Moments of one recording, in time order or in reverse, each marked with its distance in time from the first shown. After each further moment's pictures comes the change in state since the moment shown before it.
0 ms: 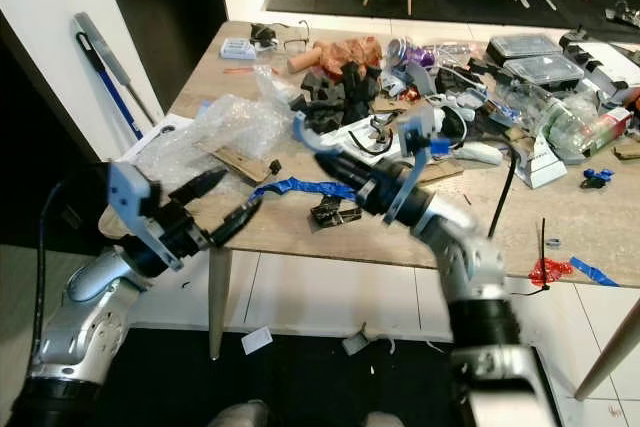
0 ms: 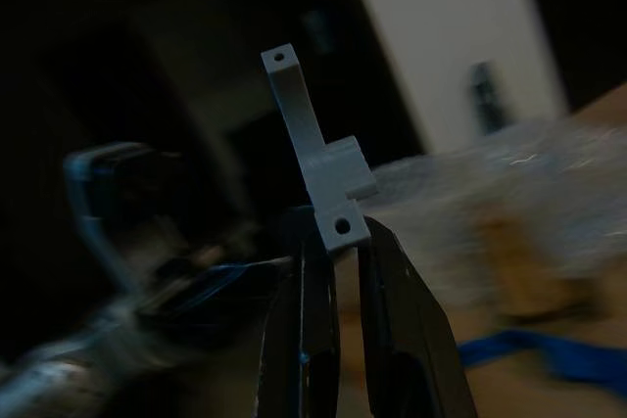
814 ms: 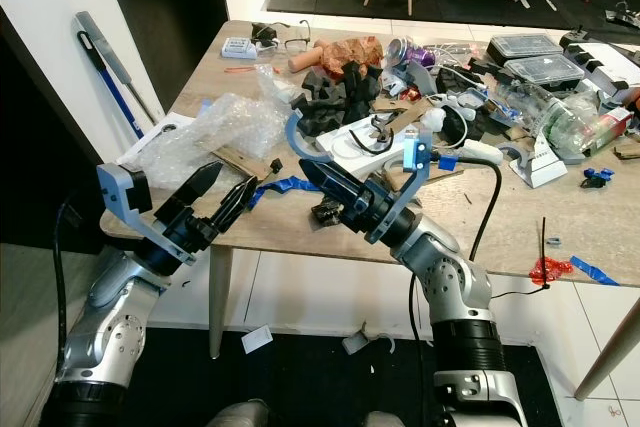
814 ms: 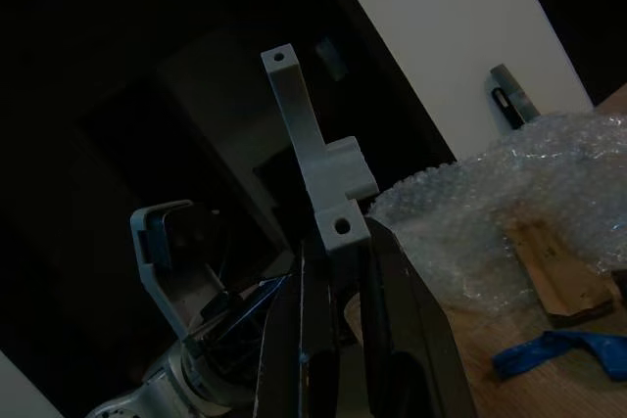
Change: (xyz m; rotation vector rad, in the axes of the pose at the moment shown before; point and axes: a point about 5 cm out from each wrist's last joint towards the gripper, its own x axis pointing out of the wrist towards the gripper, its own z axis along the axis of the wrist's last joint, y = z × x) left arm 0.002 -0.002 -0.012 -0.127 -0.049 0.085; right arm -0.008 -0.002 0.003 0.128 -0.072 -0.016
